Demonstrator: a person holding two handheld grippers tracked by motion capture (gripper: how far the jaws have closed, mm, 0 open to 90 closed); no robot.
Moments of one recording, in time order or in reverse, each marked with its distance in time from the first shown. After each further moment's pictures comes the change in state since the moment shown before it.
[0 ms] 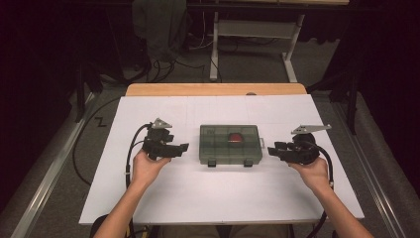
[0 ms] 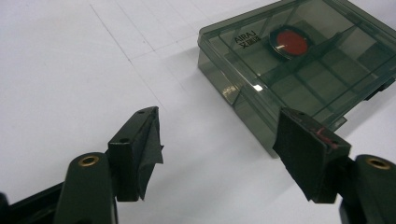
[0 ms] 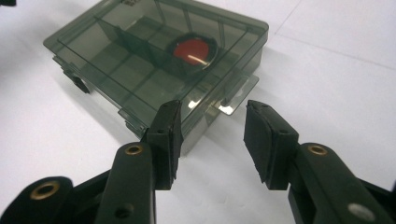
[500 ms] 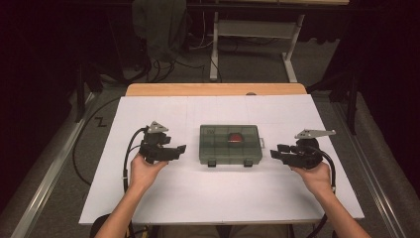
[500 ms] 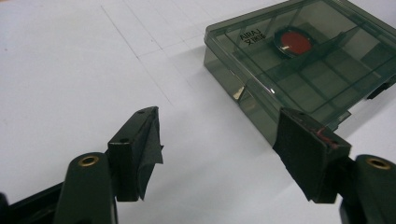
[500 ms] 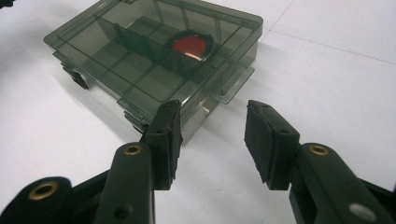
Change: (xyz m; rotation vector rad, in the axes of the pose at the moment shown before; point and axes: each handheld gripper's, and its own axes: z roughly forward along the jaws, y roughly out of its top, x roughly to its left) left arm 0.000 -0.011 -0.006 -0.031 0.026 -0.002; right arm 0.000 -0.013 -0.006 -0.026 -0.008 0.007
